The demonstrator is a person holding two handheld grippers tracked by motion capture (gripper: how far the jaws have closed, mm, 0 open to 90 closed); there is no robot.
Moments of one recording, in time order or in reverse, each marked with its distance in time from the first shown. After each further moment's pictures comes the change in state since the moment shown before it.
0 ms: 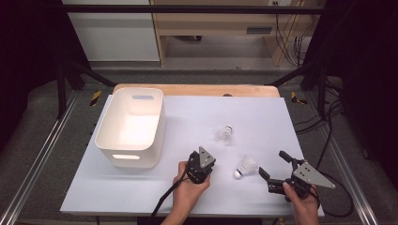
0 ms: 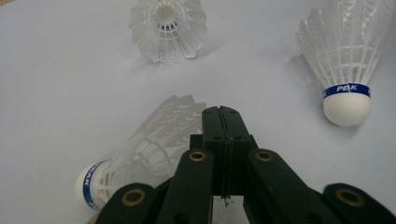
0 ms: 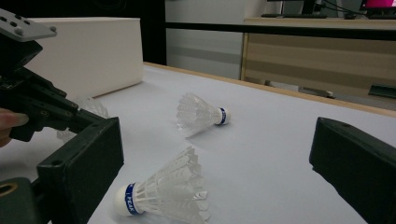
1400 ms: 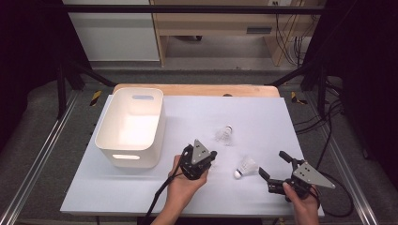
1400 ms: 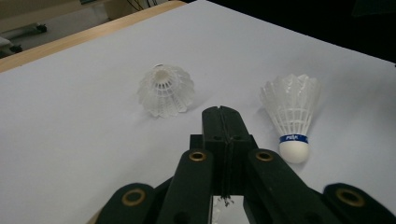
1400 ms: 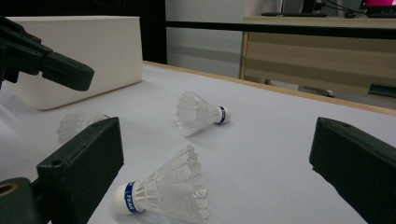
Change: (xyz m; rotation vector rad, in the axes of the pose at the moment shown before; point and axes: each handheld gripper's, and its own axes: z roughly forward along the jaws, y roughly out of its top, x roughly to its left) left arm 0.014 0.029 -0.046 -0.134 -0.069 0.015; right arm 0.000 0.000 0.000 0.005 -0.001 0.002
